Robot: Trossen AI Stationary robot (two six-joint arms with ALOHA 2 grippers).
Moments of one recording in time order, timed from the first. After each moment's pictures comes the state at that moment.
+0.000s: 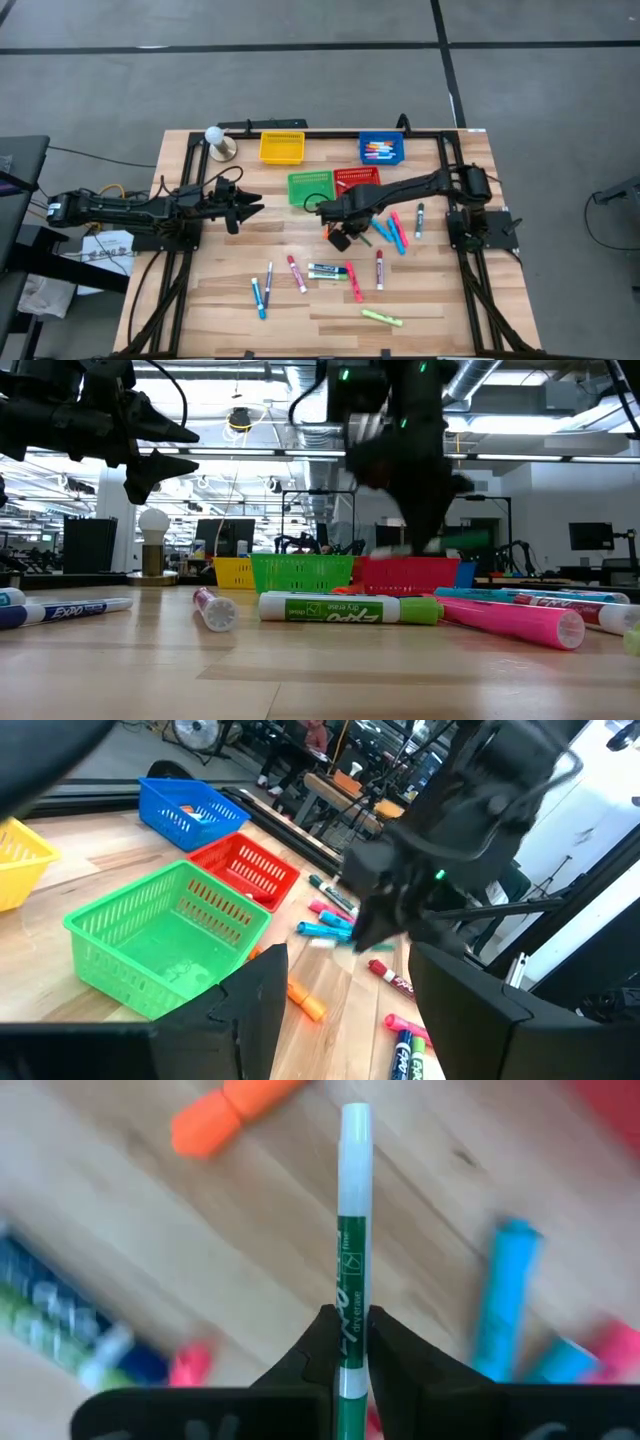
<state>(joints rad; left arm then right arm) 0.04 0.53 0.09 0.36 -0.13 -0.53 0.05 1.95 1.49 -1.09 -0.04 0.79</state>
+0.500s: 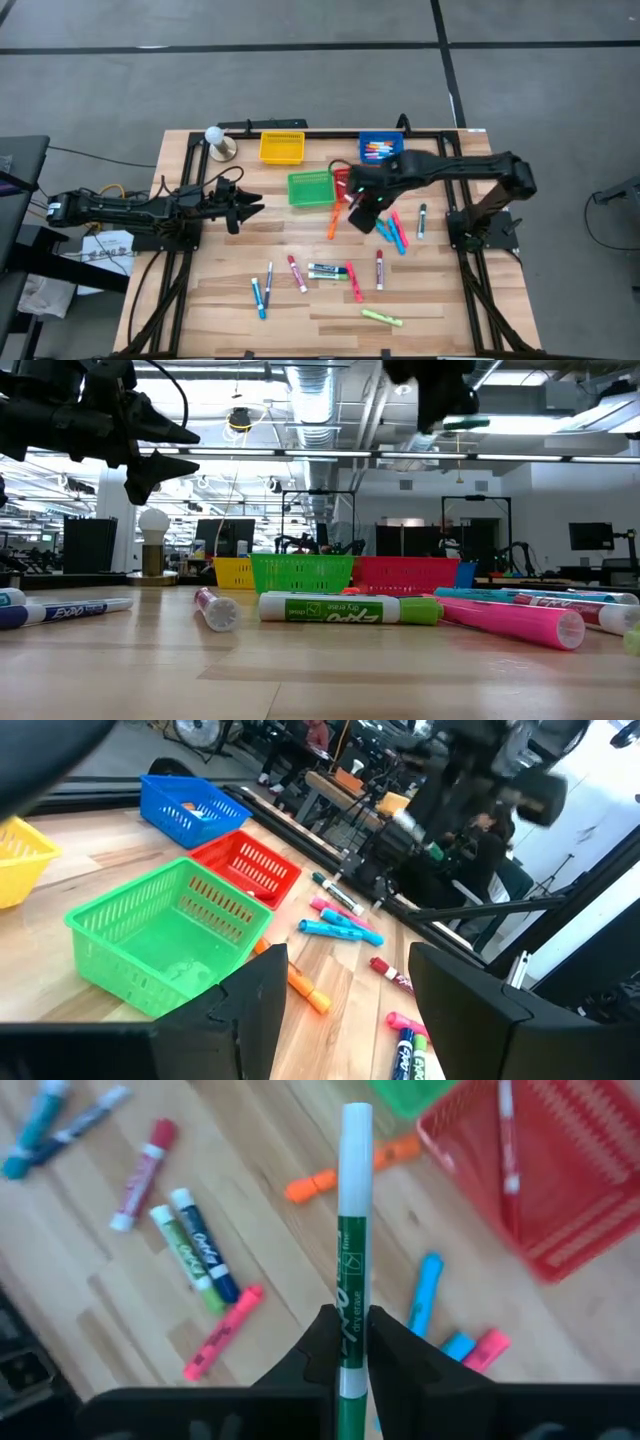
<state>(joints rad) 0.04 0.54 0.09 0.37 -0.13 -0.53 0.00 1.62 1.60 -1.25 -0.03 0.56</state>
